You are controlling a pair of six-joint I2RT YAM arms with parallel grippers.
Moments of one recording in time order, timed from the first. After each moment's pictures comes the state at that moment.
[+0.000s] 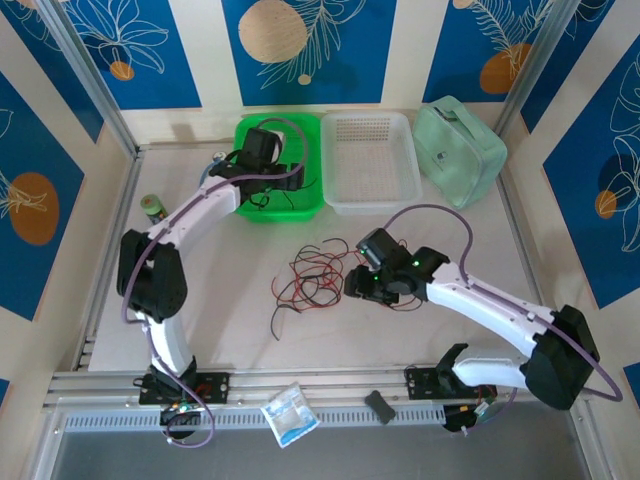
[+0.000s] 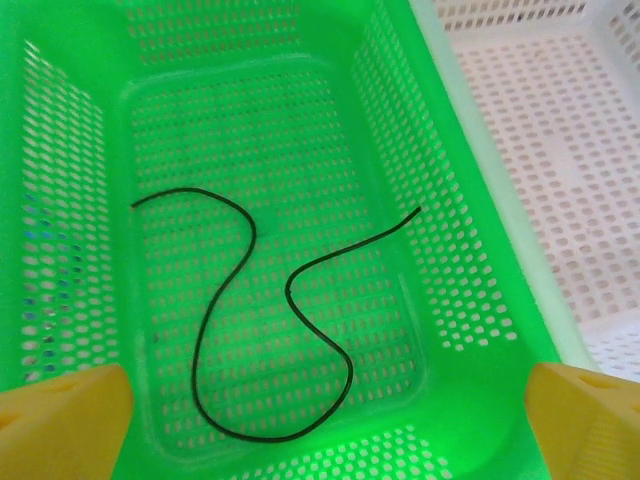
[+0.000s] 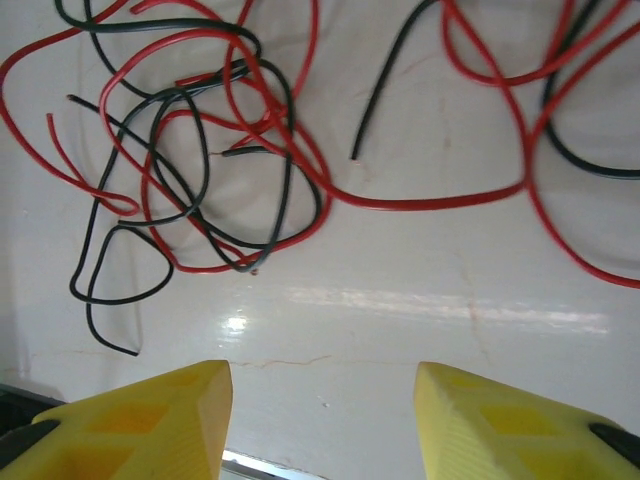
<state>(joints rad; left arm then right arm) -0.45 1.82 1.62 -0.53 -0.12 -0.21 0.78 1.22 0.88 -0.80 -0.10 0.91</state>
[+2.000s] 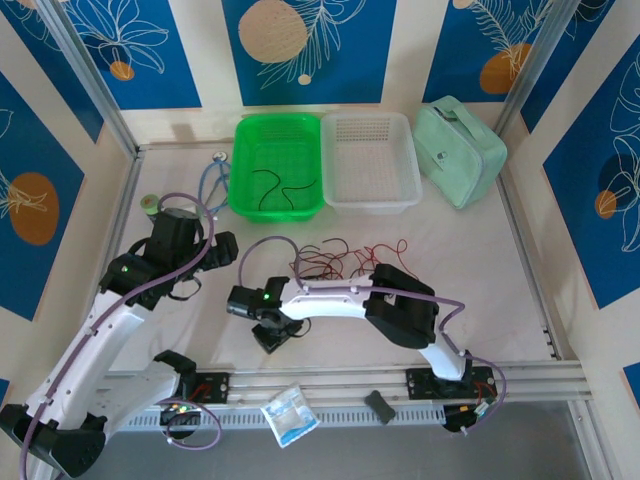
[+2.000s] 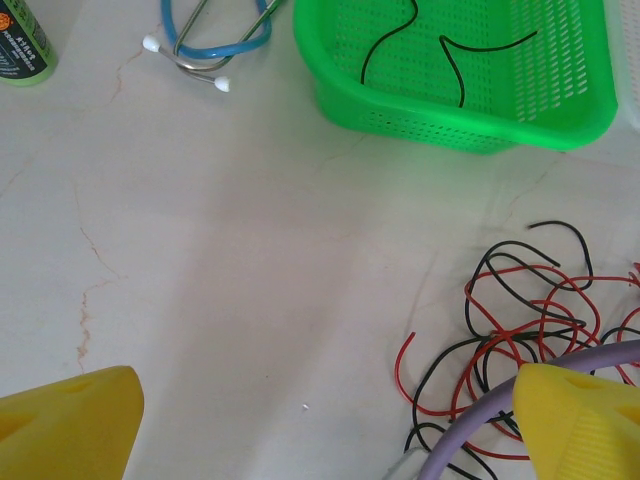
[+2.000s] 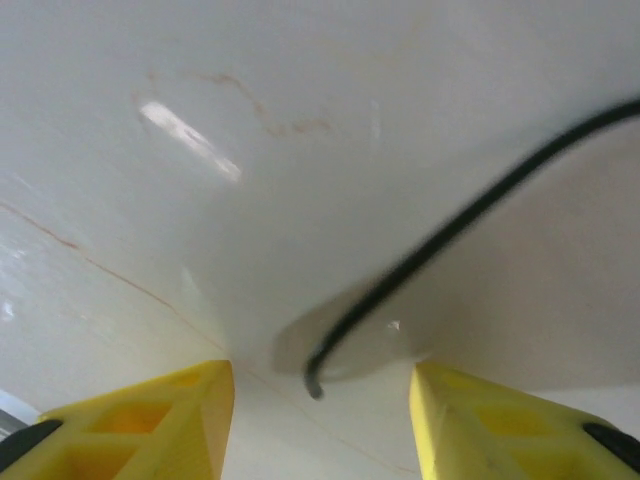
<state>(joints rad) -0.42 0.90 1.04 -0.97 -0.16 -0.54 1.30 2.11 1.56 -0.92 0.00 0.56</state>
